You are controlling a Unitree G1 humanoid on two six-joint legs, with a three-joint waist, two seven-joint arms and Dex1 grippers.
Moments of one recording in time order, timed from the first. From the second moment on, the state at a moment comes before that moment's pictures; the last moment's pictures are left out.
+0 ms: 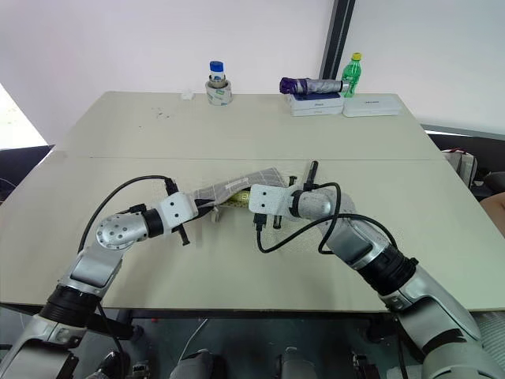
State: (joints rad) left arm -0.43 0.56 -0.15 0.04 0.05 -0.06 -0.76; right arm -0.76 -0.64 0.56 -0.07 -0.24 0.39 0.72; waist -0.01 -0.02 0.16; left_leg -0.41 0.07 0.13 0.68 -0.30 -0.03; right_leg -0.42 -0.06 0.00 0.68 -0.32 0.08
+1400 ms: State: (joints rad) left arm -0.44 0.58 -0.08 0.07 0.07 0.01 -0.61; right arm -0.78 -0.45 -0.04 0.19 0.15 0.78 0.50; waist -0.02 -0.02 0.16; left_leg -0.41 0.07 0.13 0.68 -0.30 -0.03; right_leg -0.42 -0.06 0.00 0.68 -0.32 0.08
